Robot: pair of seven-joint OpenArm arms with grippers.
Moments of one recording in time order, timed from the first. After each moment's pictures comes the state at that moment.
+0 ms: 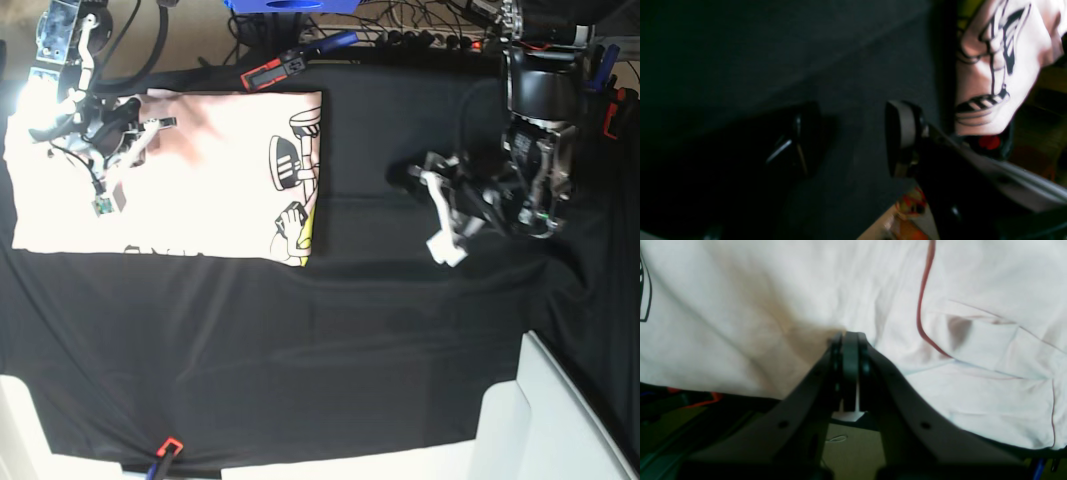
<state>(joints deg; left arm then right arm) -6.9 -16.4 -1.3 61.0 -41.0 -39.9 71.8 -17.6 -0.8 18.0 100.9 4.9 27.7 -60.3</state>
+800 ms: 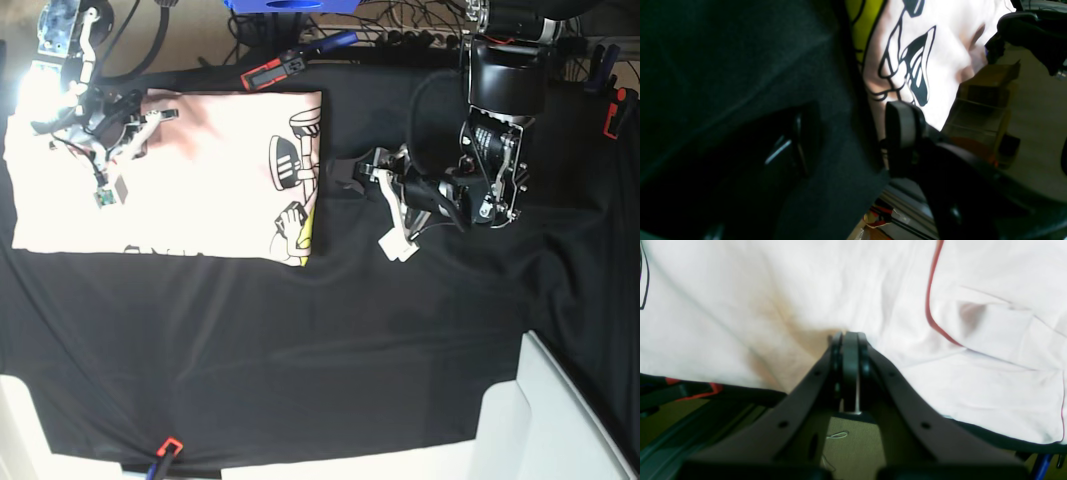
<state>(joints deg) -6.7 -9.2 -0.5 59.5 -47.6 -39.9 72.2 -19.0 -1.0 18.1 100.9 5.0 27.7 -59.9</state>
